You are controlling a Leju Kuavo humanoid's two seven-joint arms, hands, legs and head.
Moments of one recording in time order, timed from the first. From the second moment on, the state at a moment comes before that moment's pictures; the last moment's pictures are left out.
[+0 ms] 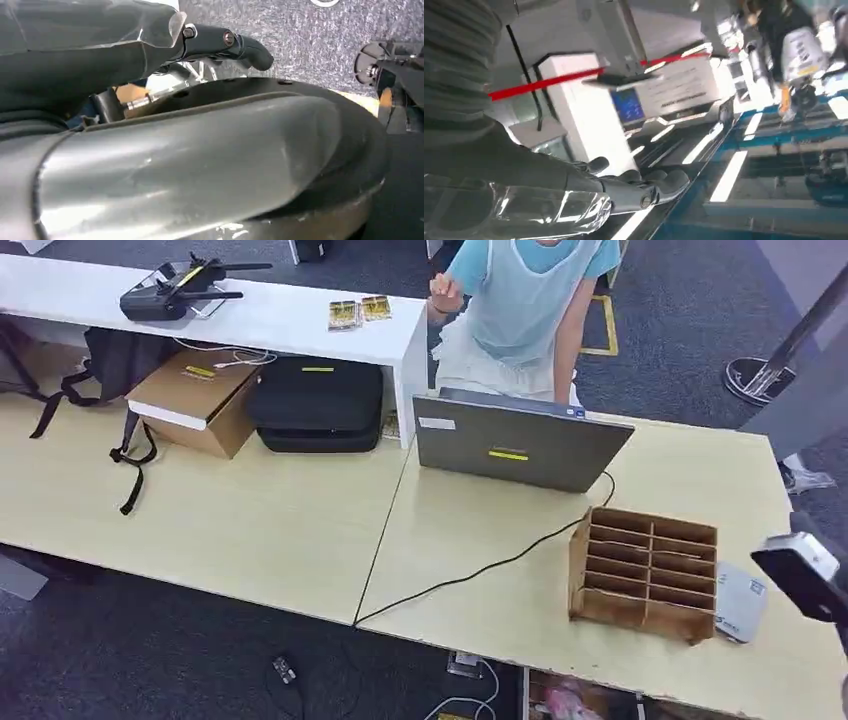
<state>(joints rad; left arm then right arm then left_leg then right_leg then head) -0.09 -0.22 1.31 -0.22 -1.18 -0.06 0.32 -0.11 -0.42 -0.17 -1.73 0.83 -0.17 -0.19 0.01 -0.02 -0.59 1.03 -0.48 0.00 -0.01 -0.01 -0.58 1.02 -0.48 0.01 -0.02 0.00</state>
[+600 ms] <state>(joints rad) -0.10 -0.23 1.36 -0.22 -1.14 -0.04 0.32 0.29 -0.38 -0.23 -2.01 0.79 -0.16 -0.29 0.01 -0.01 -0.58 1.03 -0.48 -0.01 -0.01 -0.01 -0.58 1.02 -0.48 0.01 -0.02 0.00</state>
